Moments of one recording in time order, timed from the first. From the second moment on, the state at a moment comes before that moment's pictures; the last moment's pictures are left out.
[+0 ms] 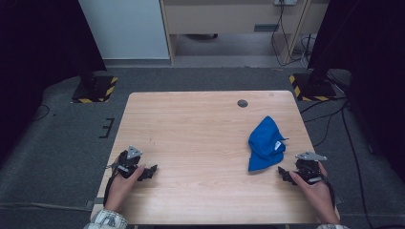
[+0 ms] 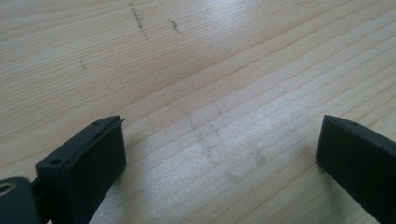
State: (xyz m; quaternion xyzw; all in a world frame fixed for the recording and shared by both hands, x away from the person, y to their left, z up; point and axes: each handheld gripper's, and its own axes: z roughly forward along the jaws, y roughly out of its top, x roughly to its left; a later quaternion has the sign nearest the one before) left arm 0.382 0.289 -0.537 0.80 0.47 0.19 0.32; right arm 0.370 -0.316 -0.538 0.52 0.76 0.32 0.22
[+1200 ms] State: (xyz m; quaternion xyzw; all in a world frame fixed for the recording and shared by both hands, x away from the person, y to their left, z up) left arm 0.381 0.286 -0.537 0.80 0.47 0.19 0.32; right arm 0.364 -0.302 -0.517 0.49 0.76 0.36 0.23
